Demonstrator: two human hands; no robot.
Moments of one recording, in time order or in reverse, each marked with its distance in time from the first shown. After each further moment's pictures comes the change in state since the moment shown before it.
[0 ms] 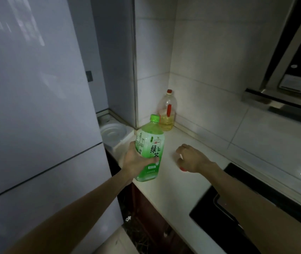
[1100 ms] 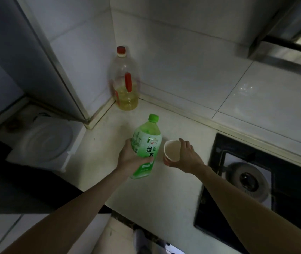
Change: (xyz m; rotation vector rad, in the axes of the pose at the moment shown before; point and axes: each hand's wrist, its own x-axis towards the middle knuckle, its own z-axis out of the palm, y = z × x) left_hand 0.243 -0.090 0.127 0.264 -0.415 -0.165; right_hand 0.145 0.128 0.134 0.364 0.041 0.575
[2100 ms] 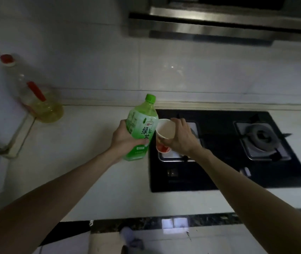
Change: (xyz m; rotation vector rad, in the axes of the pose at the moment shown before) left_hand -0.064 0.090 0.137 0.188 -0.366 0.313; right_hand -0.162 0.097 -0.091 0.149 0.386 0.278
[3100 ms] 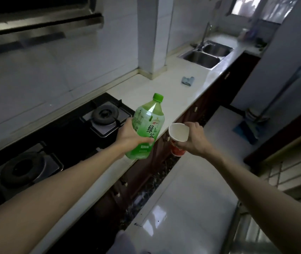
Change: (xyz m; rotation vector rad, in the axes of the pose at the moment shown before) left_hand -0.261 0.205 0.448 0.220 -0.761 0.517; right_hand -0.444 0.361 -0.214 -0.013 0.486 0.788
